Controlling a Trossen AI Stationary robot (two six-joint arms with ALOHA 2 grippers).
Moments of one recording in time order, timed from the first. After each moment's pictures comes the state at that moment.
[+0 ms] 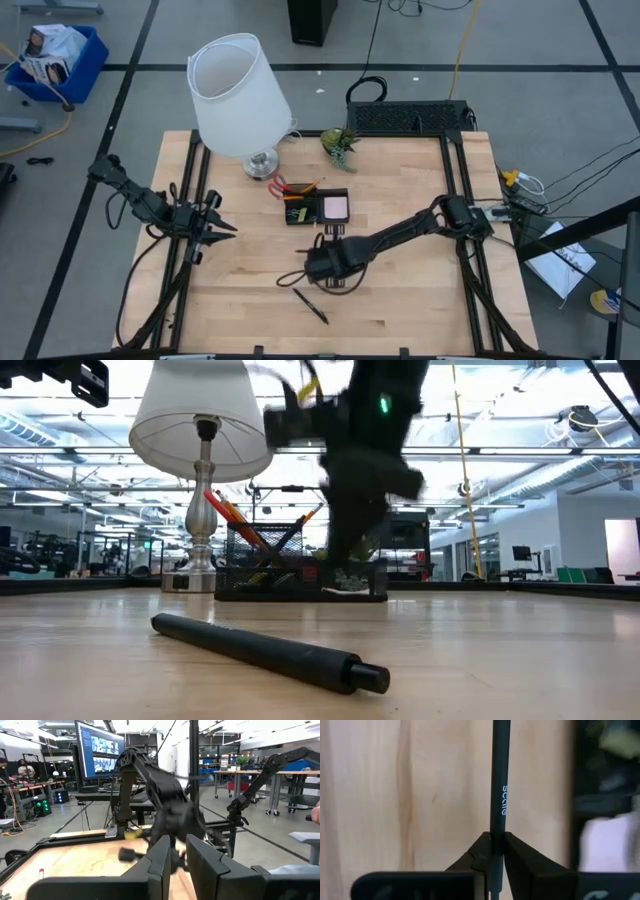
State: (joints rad) left arm -0.61 0.26 0.25 0.13 -0.37 0.07; right arm 0.32 2.18 1.69 -0.91 0.35 0.24
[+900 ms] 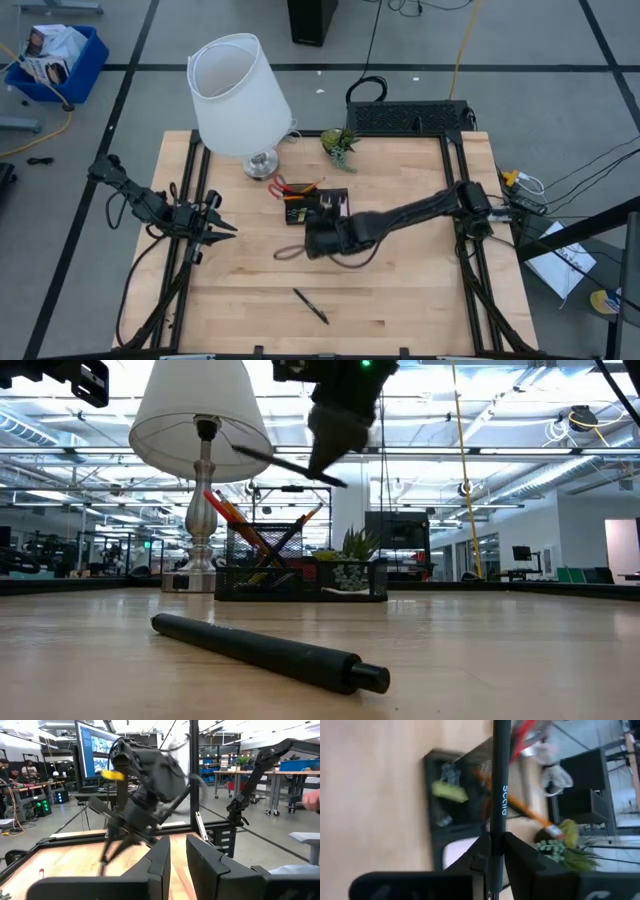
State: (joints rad) left arm -0.61 0.26 0.25 0.13 -0.37 0.07; right arm 0.24 2.02 1.69 -0.88 0.75 0.02
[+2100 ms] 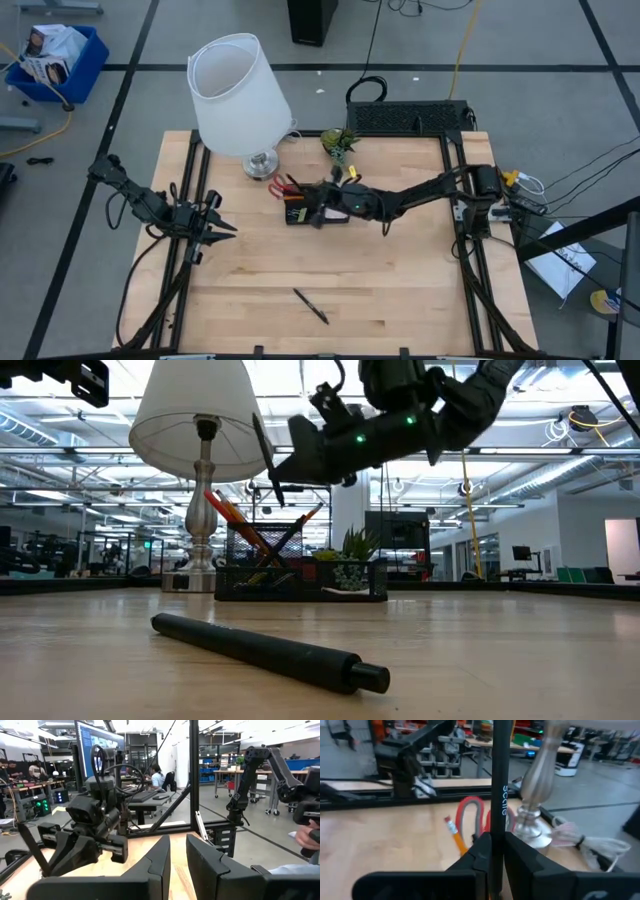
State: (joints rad) left arm -0.61 0.26 0.25 0.13 -0.37 0.07; right arm -0.03 1.87 0.98 0.73 0.36 -0.06
